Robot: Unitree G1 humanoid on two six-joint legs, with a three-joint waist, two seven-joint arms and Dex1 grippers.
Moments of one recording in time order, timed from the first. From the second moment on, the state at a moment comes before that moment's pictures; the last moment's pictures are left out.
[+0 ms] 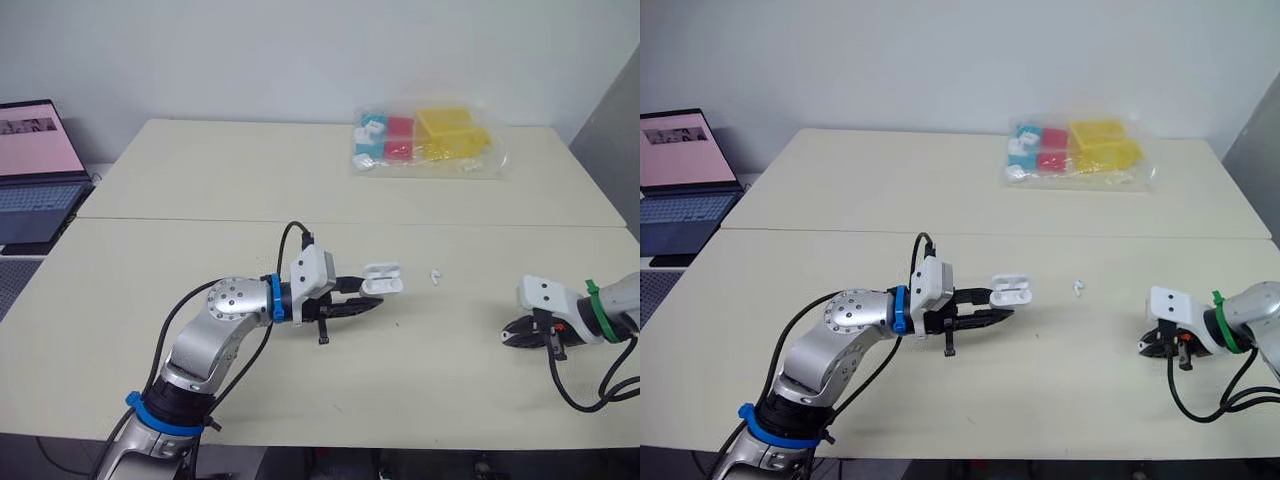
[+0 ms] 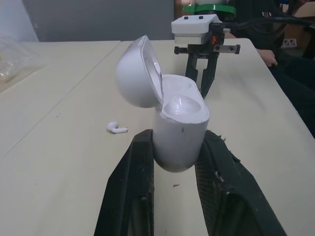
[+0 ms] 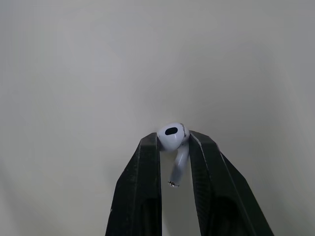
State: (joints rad) left arm -0.37 0.45 -0.23 -0.28 -0.35 0.35 -0.99; right arm -0.27 -1.16 0.16 0.06 0.13 0.33 1.36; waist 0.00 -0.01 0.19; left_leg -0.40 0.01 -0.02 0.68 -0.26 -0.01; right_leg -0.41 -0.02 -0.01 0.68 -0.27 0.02
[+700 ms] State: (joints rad) left arm -0.35 0.44 -0.23 -0.28 -0.33 0.33 -0.97; right arm -0.15 -1.27 0.02 -0.25 0.20 0.56 1.33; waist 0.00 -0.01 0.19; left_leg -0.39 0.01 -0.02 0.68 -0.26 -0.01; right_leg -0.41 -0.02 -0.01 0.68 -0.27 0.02
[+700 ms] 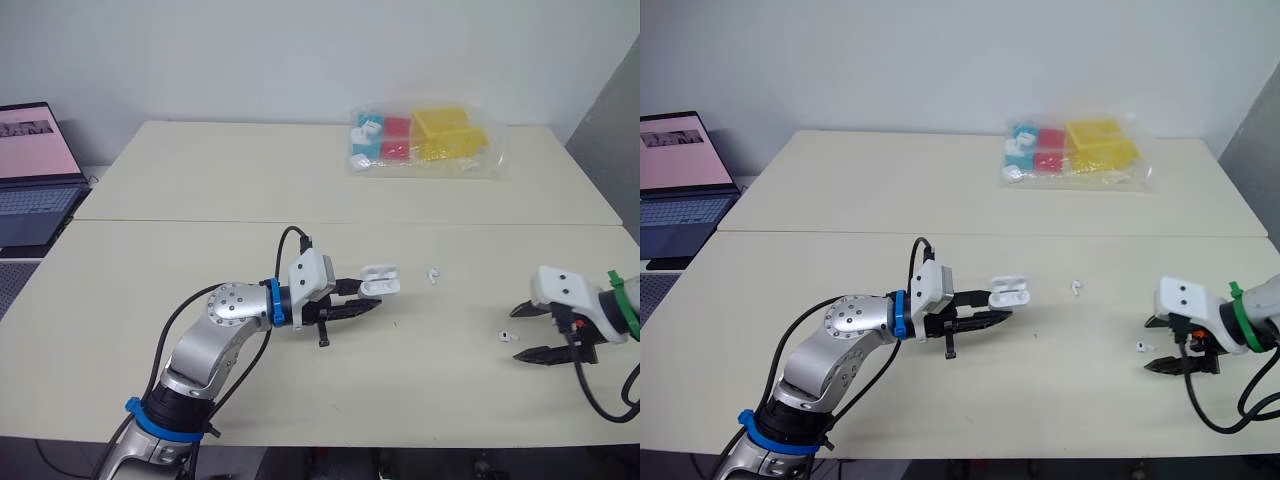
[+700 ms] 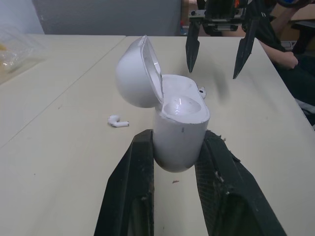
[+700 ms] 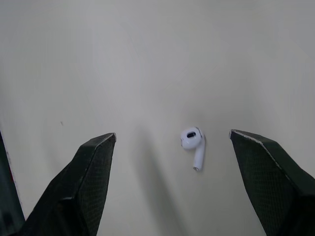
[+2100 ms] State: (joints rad) left arm -0.33 0.38 -0.31 -0.21 -0.20 0.21 -0.88; right arm -0.45 -1.19 0.40 -0.20 -0.06 0.75 1.31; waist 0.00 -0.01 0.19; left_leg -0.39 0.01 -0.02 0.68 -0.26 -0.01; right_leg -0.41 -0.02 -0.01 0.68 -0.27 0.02
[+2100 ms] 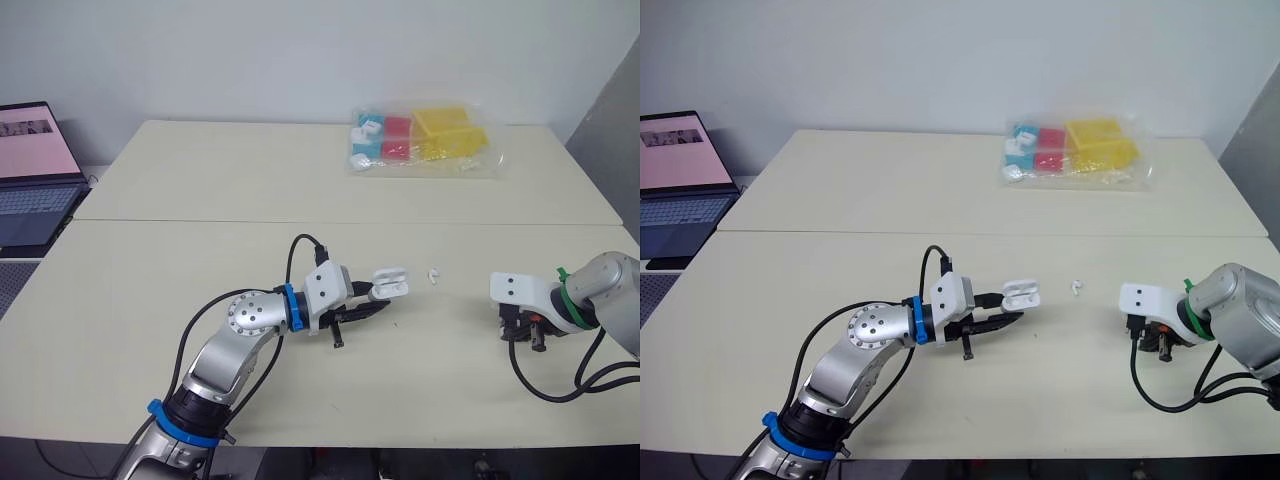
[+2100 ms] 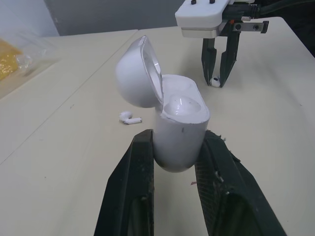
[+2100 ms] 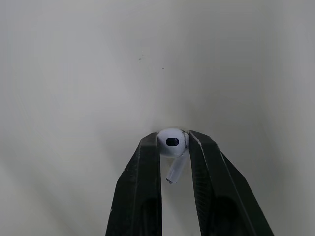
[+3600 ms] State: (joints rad) left arm -0.50 0.31 -0.15 -0.10 -0.38 0.36 -0.86; right arm -0.43 -0.46 -0.03 -0.59 0.45 0.59 0.67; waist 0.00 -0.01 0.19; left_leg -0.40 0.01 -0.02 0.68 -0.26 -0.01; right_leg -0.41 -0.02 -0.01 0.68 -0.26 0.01
